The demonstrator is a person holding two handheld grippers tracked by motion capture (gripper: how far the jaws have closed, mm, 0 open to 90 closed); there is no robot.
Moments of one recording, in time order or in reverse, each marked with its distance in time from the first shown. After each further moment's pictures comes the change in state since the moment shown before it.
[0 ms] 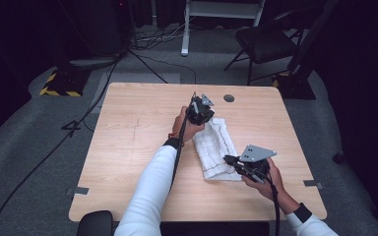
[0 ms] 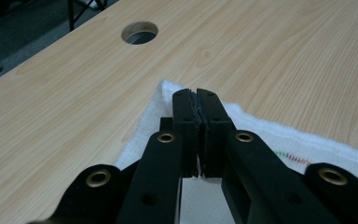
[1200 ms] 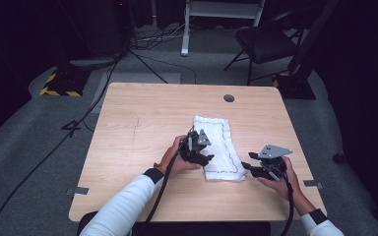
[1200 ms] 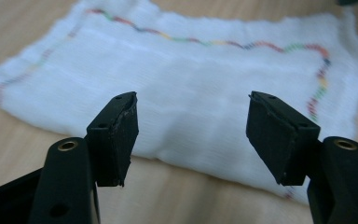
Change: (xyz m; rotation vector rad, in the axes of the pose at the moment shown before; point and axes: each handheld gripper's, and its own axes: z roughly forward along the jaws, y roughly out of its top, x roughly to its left) left arm -0.079 -0.077 -0.063 0.113 -0.132 0.147; right arm -0.048 -0.057 -0.002 0.120 -0.068 0.103
